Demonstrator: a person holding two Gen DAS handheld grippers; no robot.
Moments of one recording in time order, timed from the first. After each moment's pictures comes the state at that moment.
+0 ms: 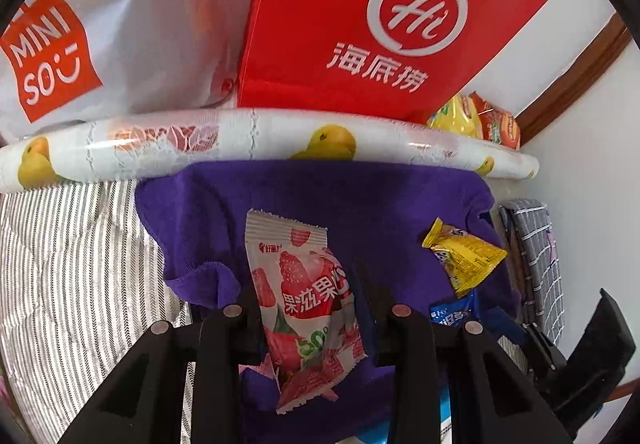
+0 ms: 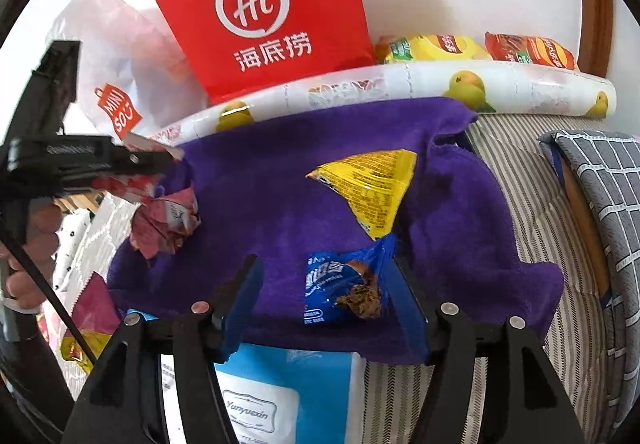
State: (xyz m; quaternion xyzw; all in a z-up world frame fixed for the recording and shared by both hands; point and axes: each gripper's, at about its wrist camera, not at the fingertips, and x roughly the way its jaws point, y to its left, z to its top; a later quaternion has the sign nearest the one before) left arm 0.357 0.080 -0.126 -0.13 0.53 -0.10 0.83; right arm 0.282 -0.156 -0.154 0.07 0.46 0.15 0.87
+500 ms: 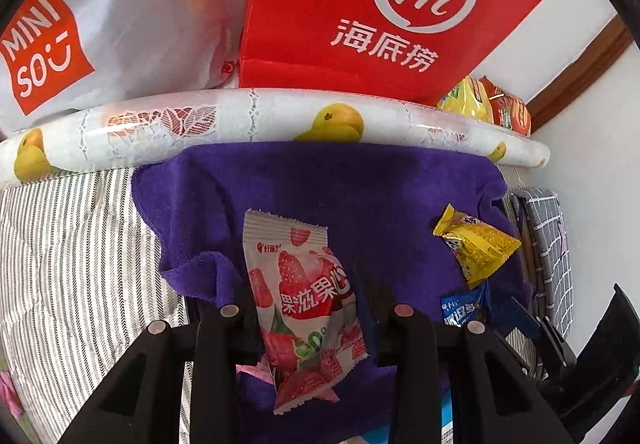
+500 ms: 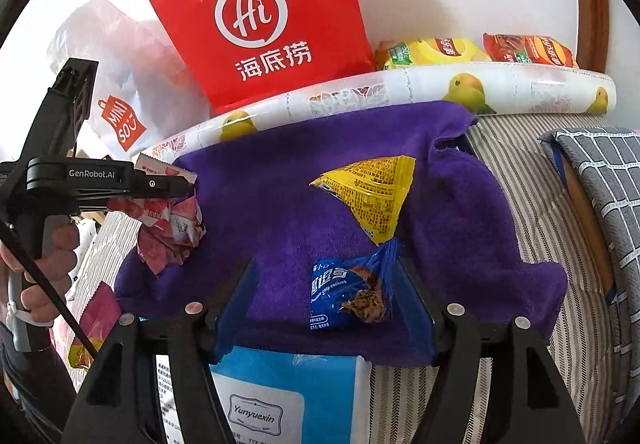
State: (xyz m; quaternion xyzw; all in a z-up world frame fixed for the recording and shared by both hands) left arm 0.360 0.072 -0.136 -0.12 0.55 -0.09 0.82; right arm 0.283 -0.157 -0.152 0.09 0.45 0.15 0.88
